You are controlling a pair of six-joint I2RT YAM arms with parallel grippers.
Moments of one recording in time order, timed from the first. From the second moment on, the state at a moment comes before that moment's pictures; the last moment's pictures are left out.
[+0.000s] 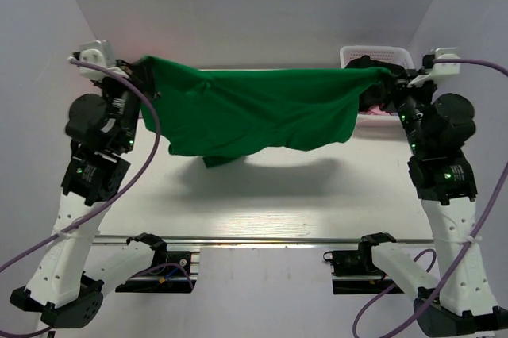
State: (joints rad) left arm -0.41 0.93 1.38 -0.24 -0.37 -0.24; right arm 0.18 0.87 1.27 -0.35 0.04 0.07
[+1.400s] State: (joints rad) left arm -0.41 0.80 1.78 -0.39 -0.05 -0.11; right arm 0.19 0.53 1.43 -0.49 -0.05 0.07
